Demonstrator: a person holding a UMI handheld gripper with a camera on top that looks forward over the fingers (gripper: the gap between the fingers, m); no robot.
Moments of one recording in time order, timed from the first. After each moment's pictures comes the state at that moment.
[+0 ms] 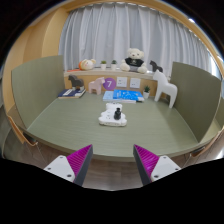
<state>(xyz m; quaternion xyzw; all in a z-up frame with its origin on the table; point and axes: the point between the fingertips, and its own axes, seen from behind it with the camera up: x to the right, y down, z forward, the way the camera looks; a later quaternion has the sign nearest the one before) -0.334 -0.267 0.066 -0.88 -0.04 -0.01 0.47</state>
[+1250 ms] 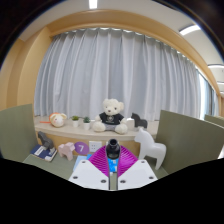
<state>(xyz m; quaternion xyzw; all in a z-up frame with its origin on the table) -0.225 0.008 0.292 -0.76 0.02 -0.07 0.65</state>
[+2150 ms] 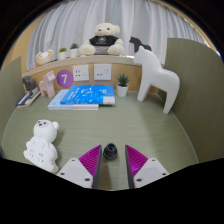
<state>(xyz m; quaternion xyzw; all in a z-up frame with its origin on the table) -0.137 0.003 -0.019 -0.90 0.02 -0.05 0.43</state>
